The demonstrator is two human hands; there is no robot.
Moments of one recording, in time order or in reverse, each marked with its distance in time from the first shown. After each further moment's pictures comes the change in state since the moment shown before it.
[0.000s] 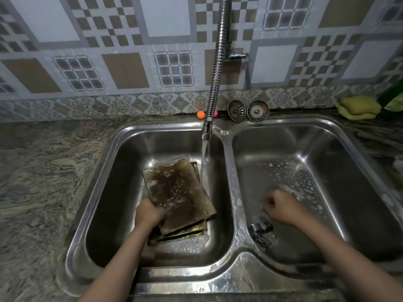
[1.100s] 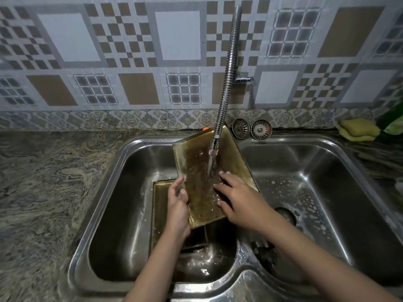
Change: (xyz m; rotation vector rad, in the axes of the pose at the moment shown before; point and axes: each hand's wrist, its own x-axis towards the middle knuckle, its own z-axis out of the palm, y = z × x) left_hand -0.074 0.091 0.007 -1.053 -0.154 0.190; right_hand -0.012 -0.120 -0.027 -0.115 0.262 -0.609
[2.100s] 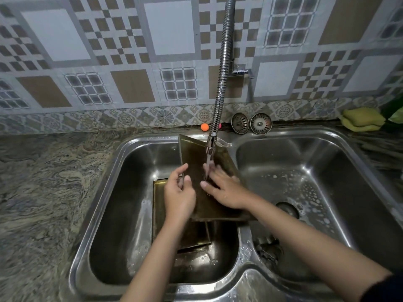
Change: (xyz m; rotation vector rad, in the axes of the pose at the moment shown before) left_hand -0.011 0.044 0.023 0.413 0.060 0.192; right_hand 0.055 0.023 0.040 0.352 -0.265 0.213
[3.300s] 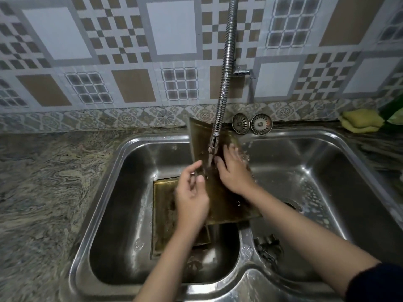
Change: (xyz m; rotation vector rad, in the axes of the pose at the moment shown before) left_hand -0.015 -0.001 0.012 -0.128 -0.028 0.233; right_hand 0.014 -0.006 -0.024 0.106 0.381 0.125
